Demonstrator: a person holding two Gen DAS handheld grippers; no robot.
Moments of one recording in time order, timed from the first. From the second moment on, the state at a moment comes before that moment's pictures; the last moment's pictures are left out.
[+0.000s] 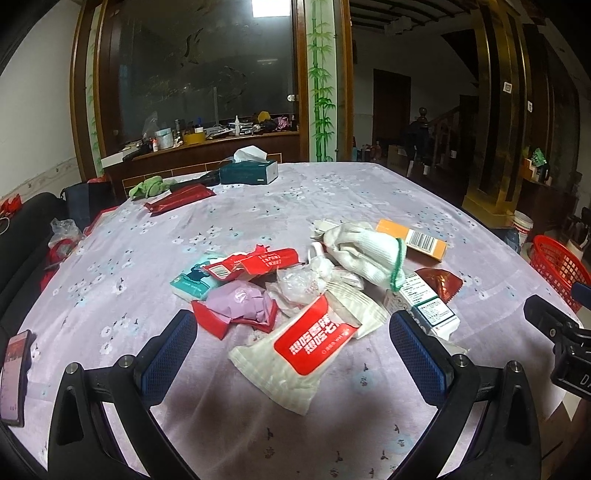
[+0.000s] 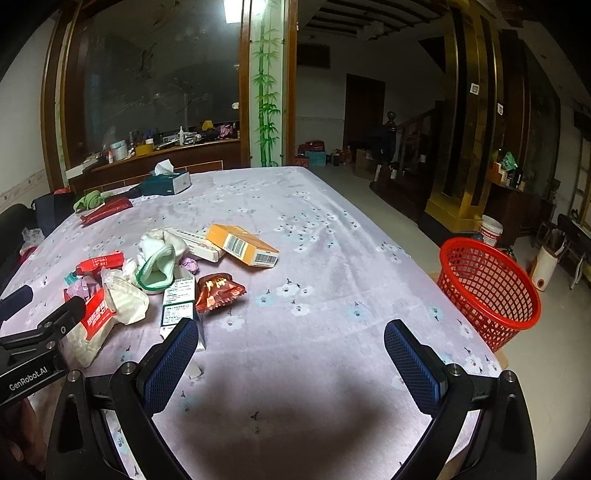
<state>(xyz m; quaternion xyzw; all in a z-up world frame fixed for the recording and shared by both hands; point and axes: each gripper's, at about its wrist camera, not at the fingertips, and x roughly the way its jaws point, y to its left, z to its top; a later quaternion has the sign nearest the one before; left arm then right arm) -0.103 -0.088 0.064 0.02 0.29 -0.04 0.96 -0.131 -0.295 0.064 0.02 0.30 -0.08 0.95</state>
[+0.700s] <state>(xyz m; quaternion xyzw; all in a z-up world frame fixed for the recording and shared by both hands) -0.076 -0.034 0.051 -0.04 0.39 -0.15 0.91 -0.048 -0.252 0.035 0.04 0.45 0.11 0.88</state>
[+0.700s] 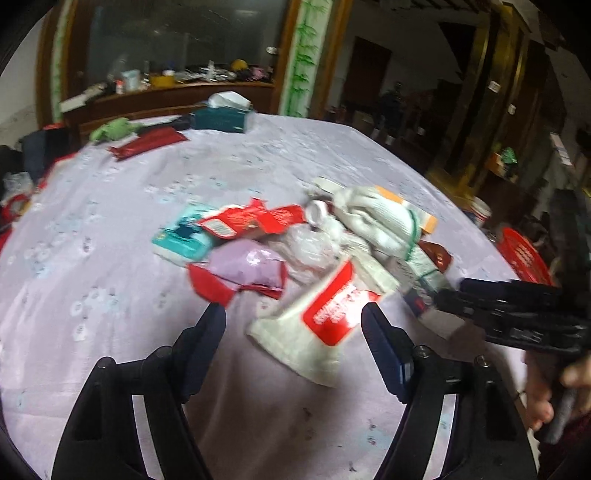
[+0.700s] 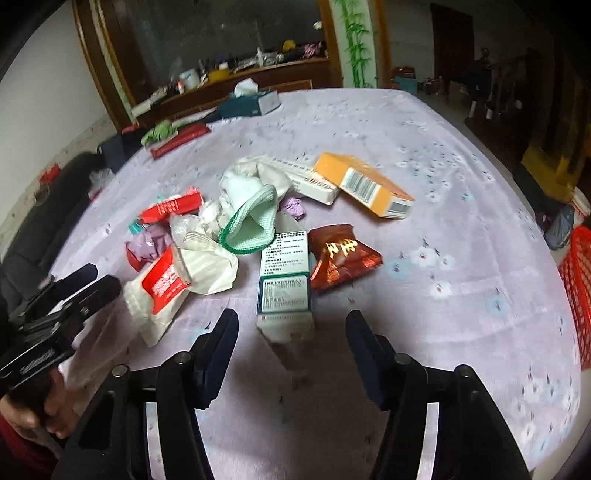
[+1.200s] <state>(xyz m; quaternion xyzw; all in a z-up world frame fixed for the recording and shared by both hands) -0.043 -0.077 0.023 0.05 0.43 -0.15 0.89 -0.037 -0.246 0.020 0.06 0.48 0.14 0.86</state>
